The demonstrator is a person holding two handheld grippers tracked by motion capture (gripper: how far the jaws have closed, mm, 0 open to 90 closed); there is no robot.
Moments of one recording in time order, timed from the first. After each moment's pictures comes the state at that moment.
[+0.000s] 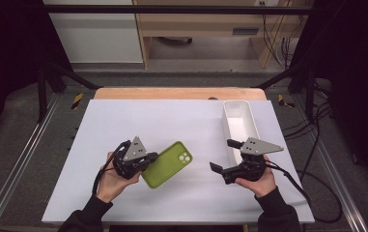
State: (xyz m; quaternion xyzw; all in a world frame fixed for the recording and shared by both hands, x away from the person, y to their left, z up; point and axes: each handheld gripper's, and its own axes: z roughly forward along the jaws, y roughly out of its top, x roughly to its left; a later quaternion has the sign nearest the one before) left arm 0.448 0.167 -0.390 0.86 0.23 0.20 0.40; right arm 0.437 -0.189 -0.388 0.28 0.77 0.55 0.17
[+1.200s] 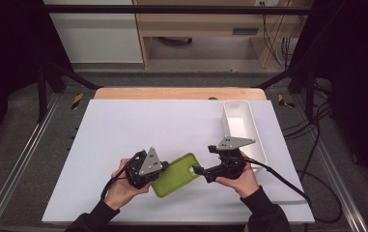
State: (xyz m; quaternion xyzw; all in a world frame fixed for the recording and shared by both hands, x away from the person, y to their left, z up) left arm 0.427 0.134 -0.397 0.89 0.17 0.21 0.37; right arm 0.452 -0.144 -0.400 0.31 0.81 0.49 0.09
